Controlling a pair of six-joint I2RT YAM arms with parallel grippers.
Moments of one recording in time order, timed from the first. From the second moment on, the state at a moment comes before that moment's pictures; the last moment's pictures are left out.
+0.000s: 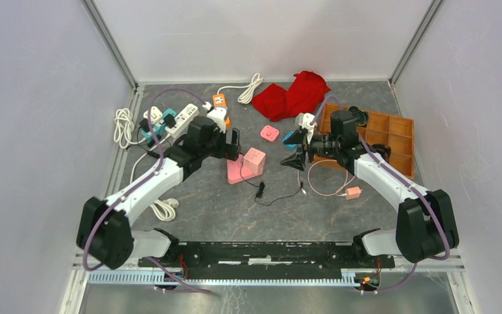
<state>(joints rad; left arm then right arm) -0.50 1.27 0.91 -0.20 -0.01 -0.18 0.32 1.35 0.85 -0.01 -1.00 -0.44</state>
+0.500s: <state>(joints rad) -0.50 1.53 0.99 -0.21 0.01 -0.12 0.32 1.35 0.85 0.01 -1.04 -0.45</state>
